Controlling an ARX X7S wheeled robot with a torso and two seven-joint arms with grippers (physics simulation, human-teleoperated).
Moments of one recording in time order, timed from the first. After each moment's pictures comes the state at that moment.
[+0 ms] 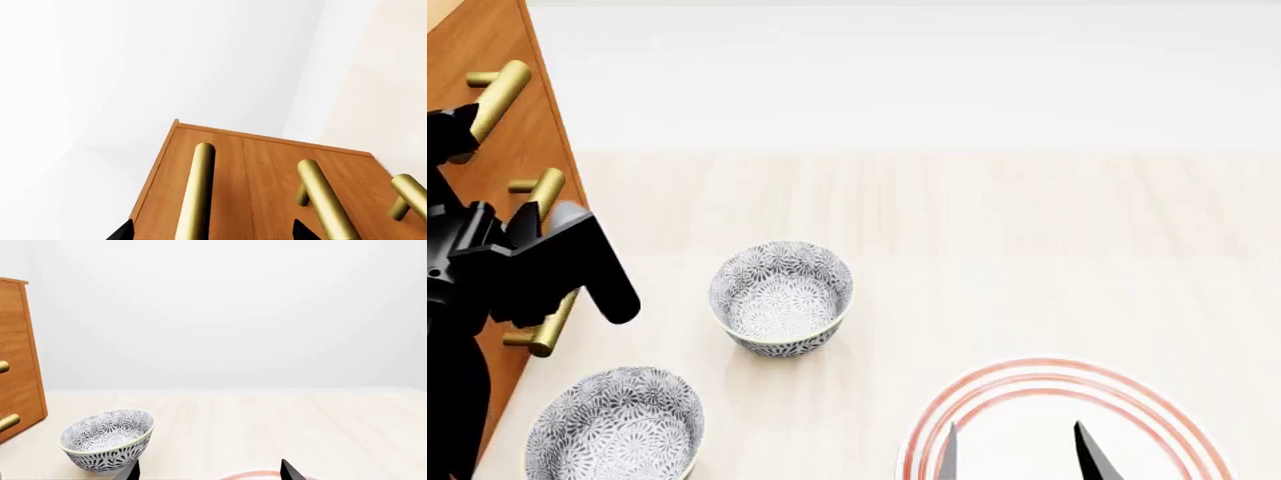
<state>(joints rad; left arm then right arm) -1.05 -0.53 1.07 -0.09 0.42 -0.93 0.02 -0.05 0.30 -0.17 -0.28 0.29 0.02 0.18</state>
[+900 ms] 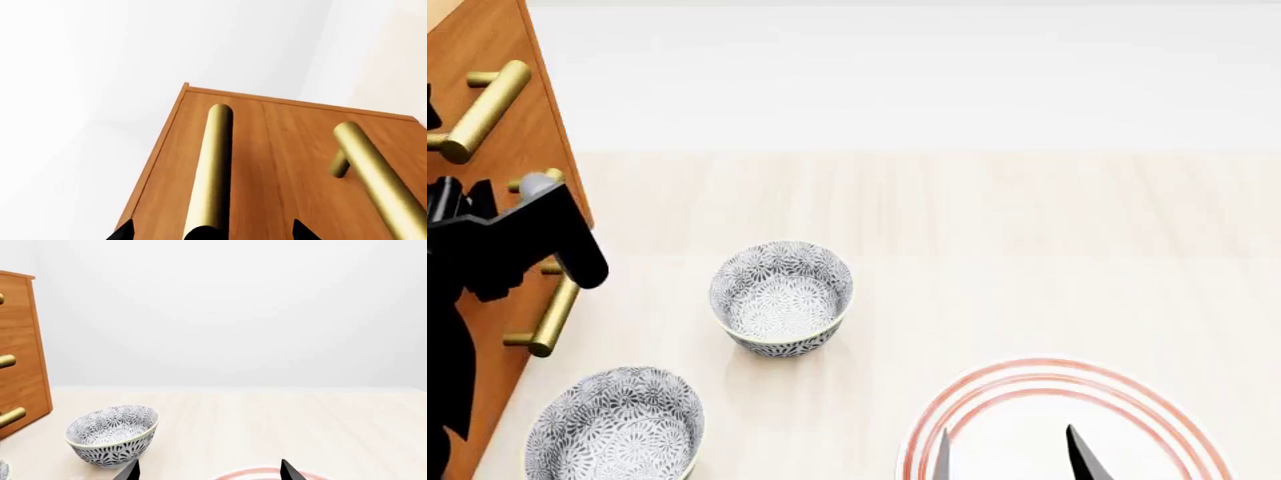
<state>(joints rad) -1.10 -0.49 1.06 -0.30 0.43 -0.89 -0.02 -0.05 0.32 -0.20 -0.28 0.29 0.01 0.19</state>
